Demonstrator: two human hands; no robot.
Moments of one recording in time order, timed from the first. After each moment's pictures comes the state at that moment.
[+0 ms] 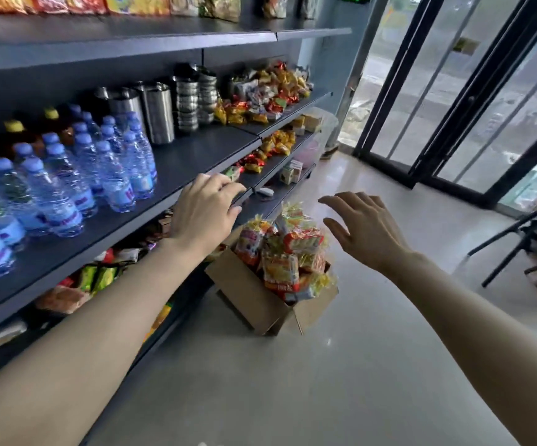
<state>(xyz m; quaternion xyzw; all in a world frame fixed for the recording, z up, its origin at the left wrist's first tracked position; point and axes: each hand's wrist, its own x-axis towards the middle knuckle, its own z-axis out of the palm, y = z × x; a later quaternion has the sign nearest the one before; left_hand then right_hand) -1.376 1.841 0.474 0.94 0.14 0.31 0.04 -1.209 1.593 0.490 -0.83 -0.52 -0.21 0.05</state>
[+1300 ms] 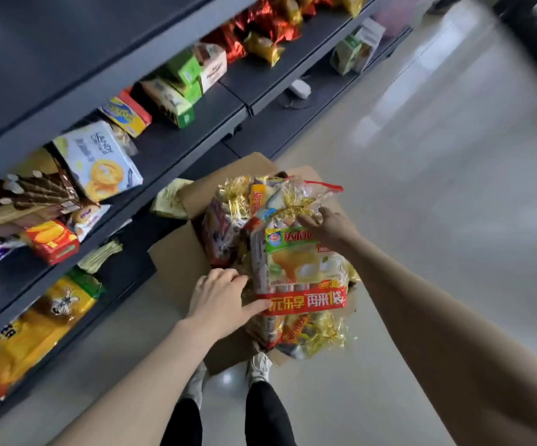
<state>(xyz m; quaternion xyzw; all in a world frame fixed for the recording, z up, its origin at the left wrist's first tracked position) -0.917 1.925 0.095 0.88 0.30 -0.28 0.25 -0.664 1.858 0.085 -0.88 -0.26 0.39 0.06</state>
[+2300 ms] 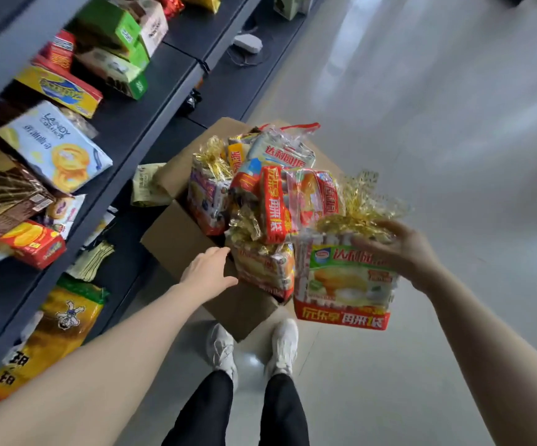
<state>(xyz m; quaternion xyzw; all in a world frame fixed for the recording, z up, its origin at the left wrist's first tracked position) -0.972 1.939 0.017 0.85 0.28 -0.33 0.29 -0.767 1.665 0.124 -0.87 -0.02 0.37 0.33</state>
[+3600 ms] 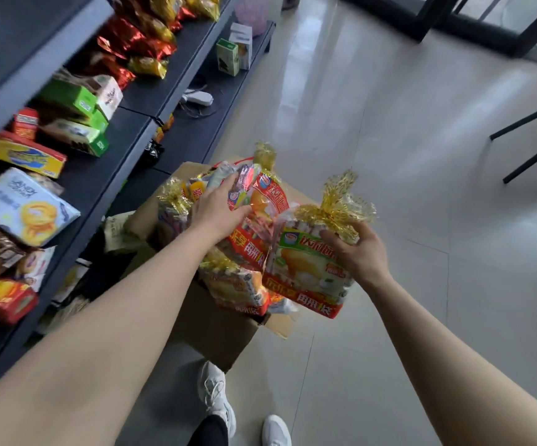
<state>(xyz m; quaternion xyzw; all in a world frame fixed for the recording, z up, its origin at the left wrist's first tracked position) -0.840 1.915 0.129 0.92 0.23 -0.07 0.32 -0.801 1.640 0.139 -0.91 0.04 0.17 0.38</state>
